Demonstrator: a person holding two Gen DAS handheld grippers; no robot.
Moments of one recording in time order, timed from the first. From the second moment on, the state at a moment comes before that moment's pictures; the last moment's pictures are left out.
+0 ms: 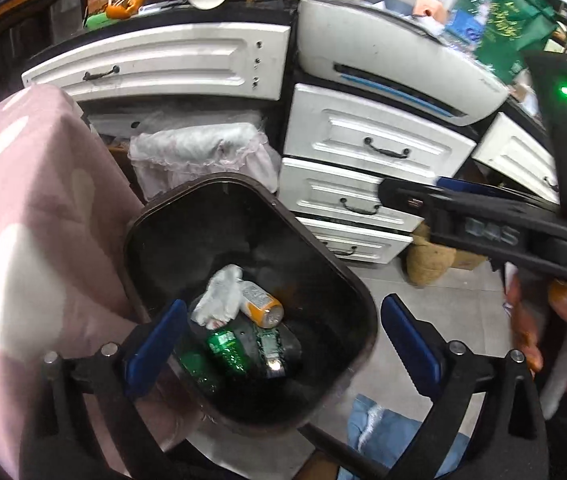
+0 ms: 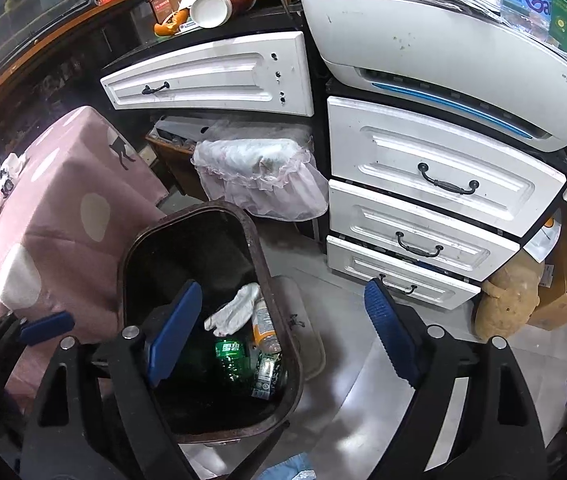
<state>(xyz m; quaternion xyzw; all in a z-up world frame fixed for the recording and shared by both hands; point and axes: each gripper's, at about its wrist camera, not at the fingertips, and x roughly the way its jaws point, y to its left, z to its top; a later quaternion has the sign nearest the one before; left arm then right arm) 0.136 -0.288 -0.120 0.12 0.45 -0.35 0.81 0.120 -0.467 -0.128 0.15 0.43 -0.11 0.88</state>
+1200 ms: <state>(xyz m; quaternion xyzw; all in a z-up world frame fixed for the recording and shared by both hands) 0.145 0.020 -0.027 0.07 0.35 -0.10 0.93 0.178 -0.210 -0.039 0.00 0.38 0.16 0.91</state>
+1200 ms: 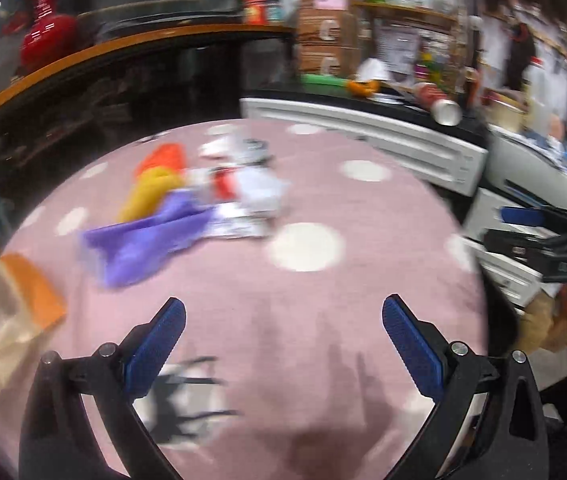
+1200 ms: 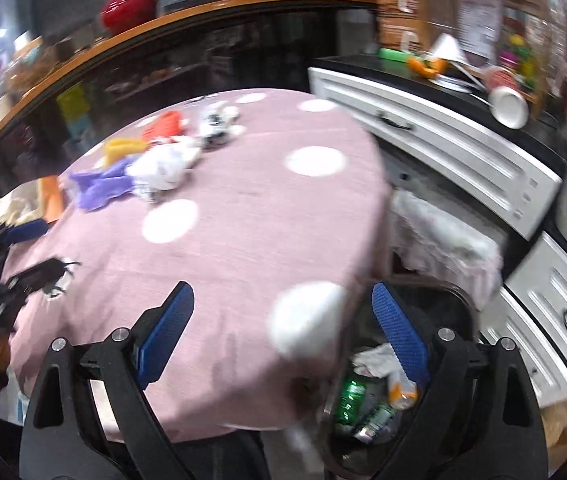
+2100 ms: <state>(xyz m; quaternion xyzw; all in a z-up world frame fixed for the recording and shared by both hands) 0.302 0.110 -0.024 0.06 0.42 -0.04 0.91 0.328 -0.026 -0.034 -0.13 0.42 0.28 0.85</state>
